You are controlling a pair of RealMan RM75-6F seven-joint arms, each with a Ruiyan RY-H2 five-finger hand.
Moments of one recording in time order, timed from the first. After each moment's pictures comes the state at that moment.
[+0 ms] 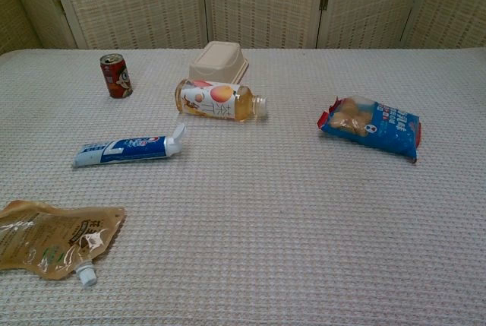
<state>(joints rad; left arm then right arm) -0.12 -1.14 -0.07 -1.63 1.45 1.48 0.21 0.11 -1.11 0.05 -1.54 -1.59 1.47 0.07</state>
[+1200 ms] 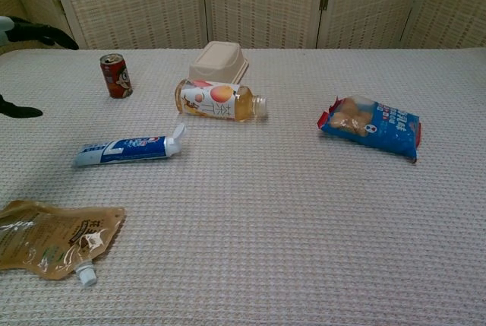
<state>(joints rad) -0.50 -1.26 -0.20 -1.55 1.44 1.09 0.17 0.11 -1.02 0.08 -1.63 -1.50 1.46 0.02</state>
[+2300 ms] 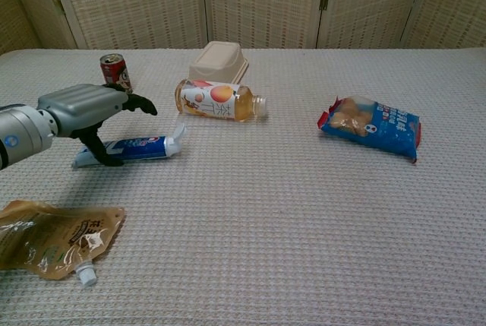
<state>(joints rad) -0.70 -1.62 -0.16 -1.21 1.26 0.91 0.33 0.10 -1.04 0.08 -1.60 -1.48 1.45 0.04</state>
